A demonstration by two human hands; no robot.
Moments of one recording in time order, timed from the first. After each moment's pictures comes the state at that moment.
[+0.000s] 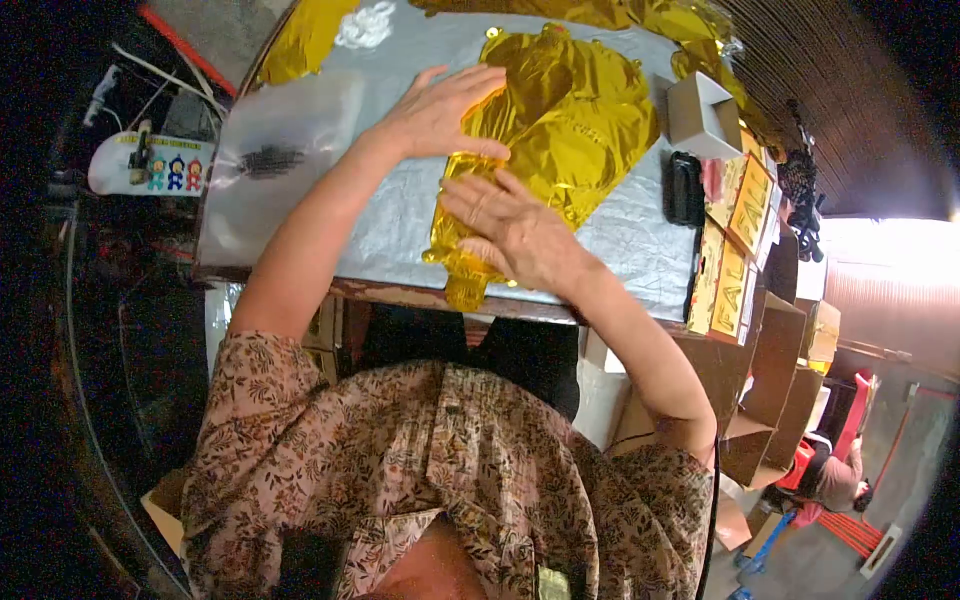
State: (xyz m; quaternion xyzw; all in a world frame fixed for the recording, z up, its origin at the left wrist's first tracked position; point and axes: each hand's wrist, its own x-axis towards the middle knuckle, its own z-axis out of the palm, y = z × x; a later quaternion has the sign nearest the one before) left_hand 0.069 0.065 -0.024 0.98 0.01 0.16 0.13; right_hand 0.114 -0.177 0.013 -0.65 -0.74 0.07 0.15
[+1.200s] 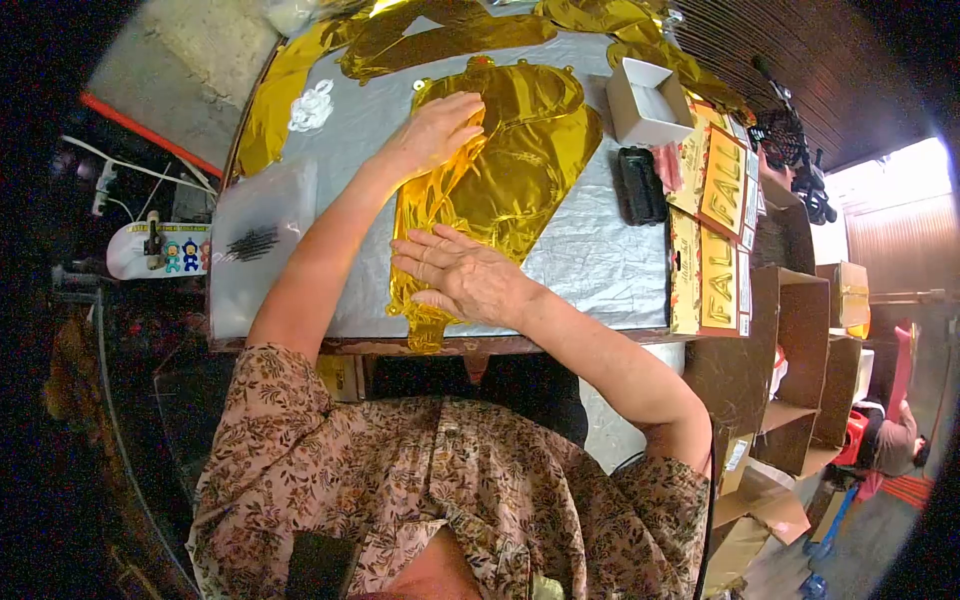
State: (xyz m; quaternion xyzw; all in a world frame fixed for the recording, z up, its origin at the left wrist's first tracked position) left_hand 0.165 0.057 -0.033 0.96 -0.06 0.21 0.17; right_hand 0.116 -0.183 -0.012 -0.63 -0.75 0.05 0.21
